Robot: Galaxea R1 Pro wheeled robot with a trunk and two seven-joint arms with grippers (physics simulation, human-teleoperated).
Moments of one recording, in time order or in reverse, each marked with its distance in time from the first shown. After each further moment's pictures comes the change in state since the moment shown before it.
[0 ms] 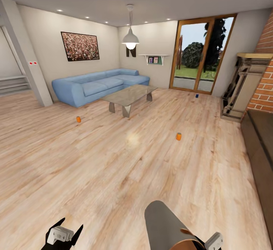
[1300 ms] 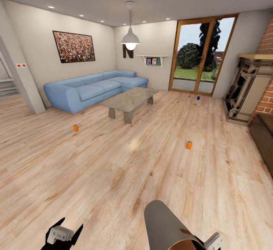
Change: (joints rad) left arm -0.001 0.000 0.000 0.000 0.004 0.003 0.001; right arm 0.000 0.007 -0.002 0.000 -0.009 0.001 0.000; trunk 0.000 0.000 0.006
